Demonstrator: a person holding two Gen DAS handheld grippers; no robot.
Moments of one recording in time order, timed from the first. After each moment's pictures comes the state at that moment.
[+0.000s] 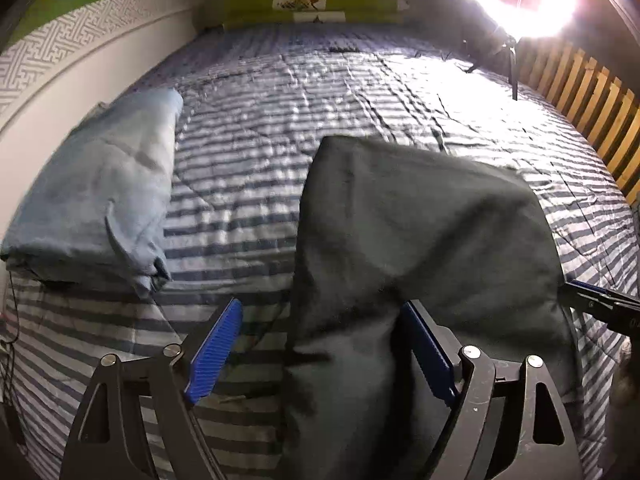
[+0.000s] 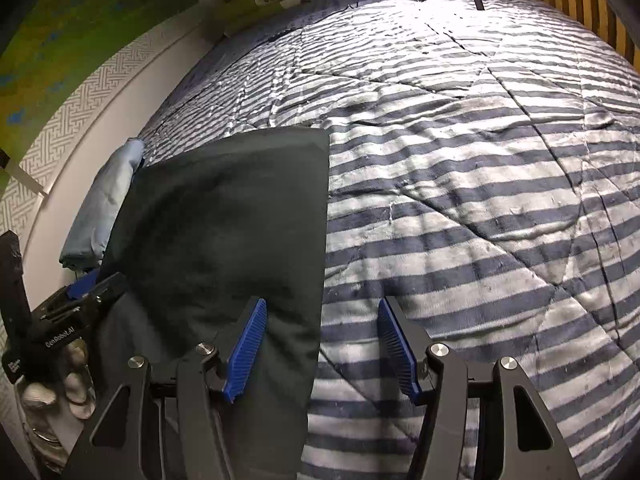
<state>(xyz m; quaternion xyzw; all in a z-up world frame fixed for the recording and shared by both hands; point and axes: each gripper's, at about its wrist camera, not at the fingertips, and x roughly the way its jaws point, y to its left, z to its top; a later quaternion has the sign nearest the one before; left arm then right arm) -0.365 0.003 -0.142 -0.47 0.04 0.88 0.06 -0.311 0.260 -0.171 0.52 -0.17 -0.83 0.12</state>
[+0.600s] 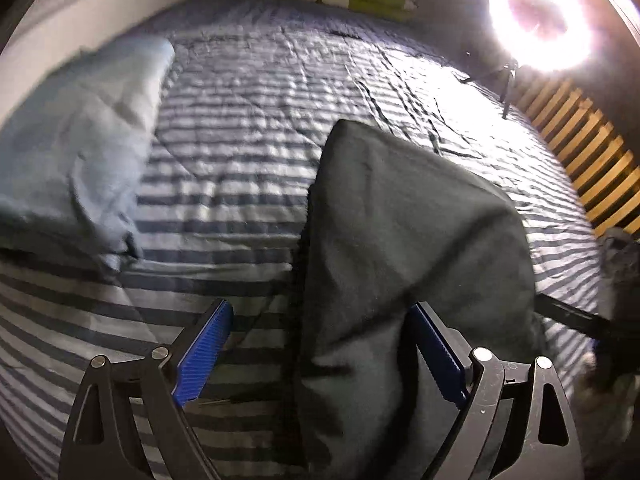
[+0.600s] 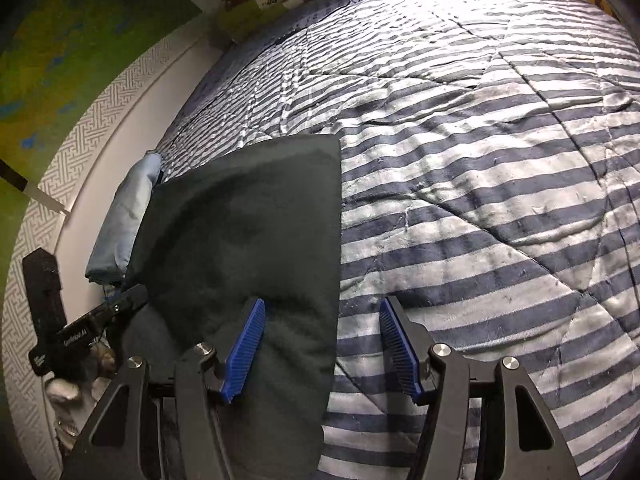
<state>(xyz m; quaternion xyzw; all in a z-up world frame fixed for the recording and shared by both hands) -0.387 -0.033 -0.162 -0.52 -0.08 0.84 0.12 -0.320 0.269 -0.174 0.52 -0.22 -0.81 0.16</state>
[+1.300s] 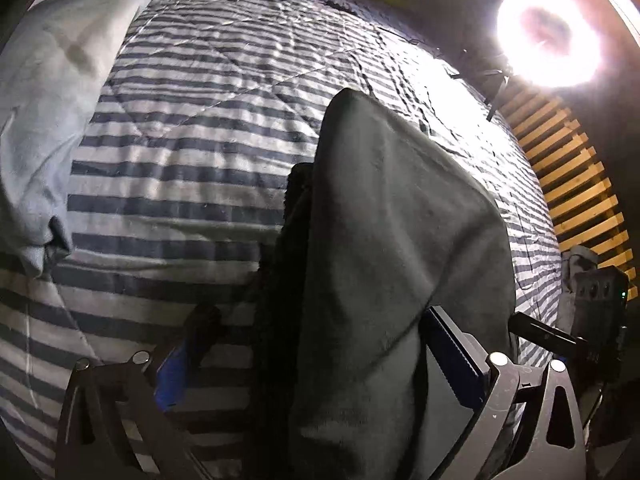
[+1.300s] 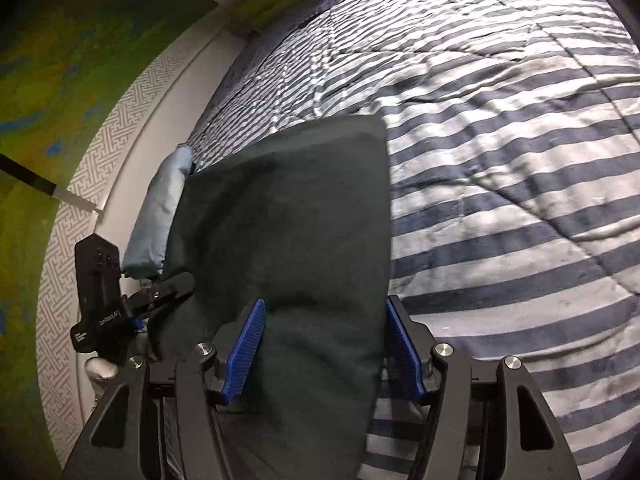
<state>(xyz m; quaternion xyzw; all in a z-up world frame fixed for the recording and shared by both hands) -0.408 -0.039 -0.185 -0.55 -0.14 0.81 0.17 -0.327 0.260 -0.183 0.52 -0.27 -0.78 0.22</state>
